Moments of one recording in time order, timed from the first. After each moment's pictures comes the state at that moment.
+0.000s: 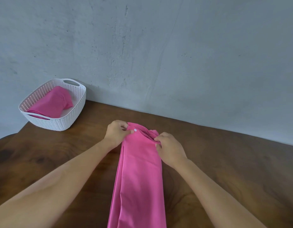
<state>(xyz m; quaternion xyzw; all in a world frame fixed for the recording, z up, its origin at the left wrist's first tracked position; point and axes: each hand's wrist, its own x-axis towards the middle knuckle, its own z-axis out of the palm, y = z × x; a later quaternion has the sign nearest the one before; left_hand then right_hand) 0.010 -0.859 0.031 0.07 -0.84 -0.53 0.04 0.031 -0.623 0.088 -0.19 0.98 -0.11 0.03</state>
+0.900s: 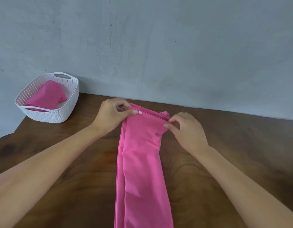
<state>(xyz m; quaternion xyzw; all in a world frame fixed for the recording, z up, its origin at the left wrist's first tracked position) 0.083 -0.863 0.129 -0.14 -0.78 -0.59 0.13 0.106 -0.587 0.155 -0.16 0.96 -0.15 -0.15</state>
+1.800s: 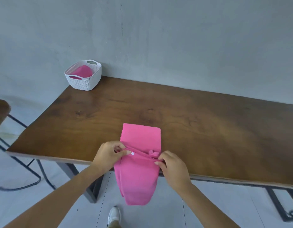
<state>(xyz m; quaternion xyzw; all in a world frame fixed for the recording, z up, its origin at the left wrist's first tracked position) 0.407 -0.771 0.036 0.03 -0.86 -0.51 0.03 0.388 -0.505 0.019 -0.18 0.95 -0.26 -0.04</state>
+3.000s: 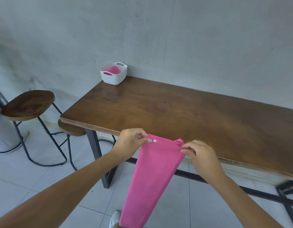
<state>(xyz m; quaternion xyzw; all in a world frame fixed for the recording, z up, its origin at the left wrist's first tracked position) 0.543 -0.698 0.101 -0.02 -0.84 -0.52 0.13 0.490 -0.420 0.102 -0.26 0.92 -0.27 -0.08</state>
